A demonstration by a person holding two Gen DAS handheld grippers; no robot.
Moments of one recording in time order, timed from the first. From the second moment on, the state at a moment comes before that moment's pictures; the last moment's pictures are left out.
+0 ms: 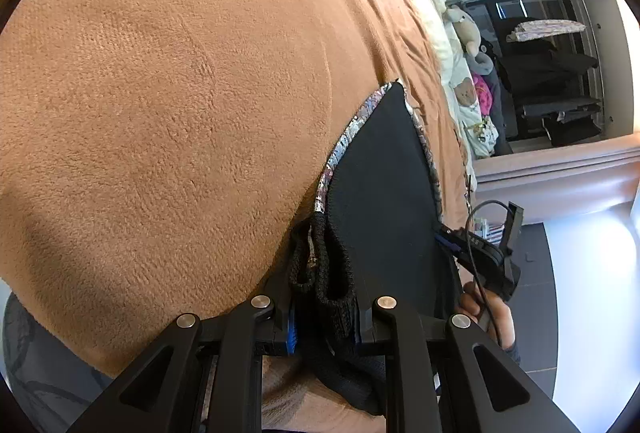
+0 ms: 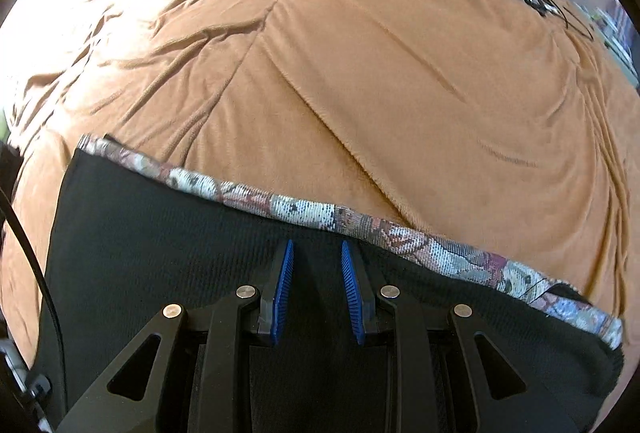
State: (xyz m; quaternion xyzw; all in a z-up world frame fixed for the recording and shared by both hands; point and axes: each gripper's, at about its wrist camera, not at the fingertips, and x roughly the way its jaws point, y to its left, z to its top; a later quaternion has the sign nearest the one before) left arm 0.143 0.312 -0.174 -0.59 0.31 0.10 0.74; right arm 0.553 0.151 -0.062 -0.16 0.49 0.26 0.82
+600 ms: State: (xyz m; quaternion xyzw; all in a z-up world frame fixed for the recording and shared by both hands) left arm 0.144 0.312 -0.174 -0.58 0.30 0.06 0.76; right arm 0.408 0.072 -0.039 -0.11 0.45 0.31 0.83
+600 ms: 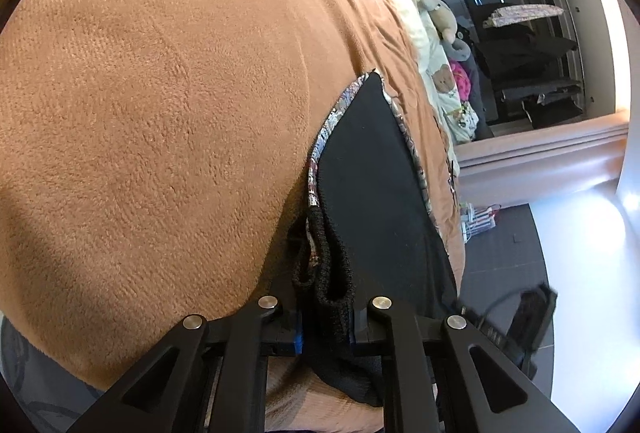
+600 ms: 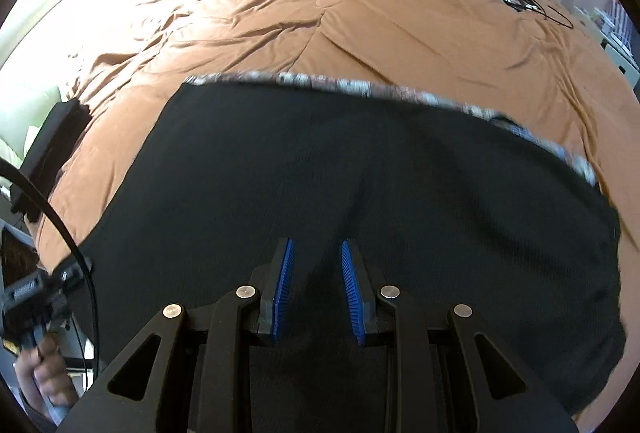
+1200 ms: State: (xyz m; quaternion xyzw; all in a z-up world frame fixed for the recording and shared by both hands) left arm 0.140 0.313 -0.174 -0.58 0.30 0.06 0.75; right arm 0.323 0.029 -0.077 -0.11 0.47 0.30 0.82
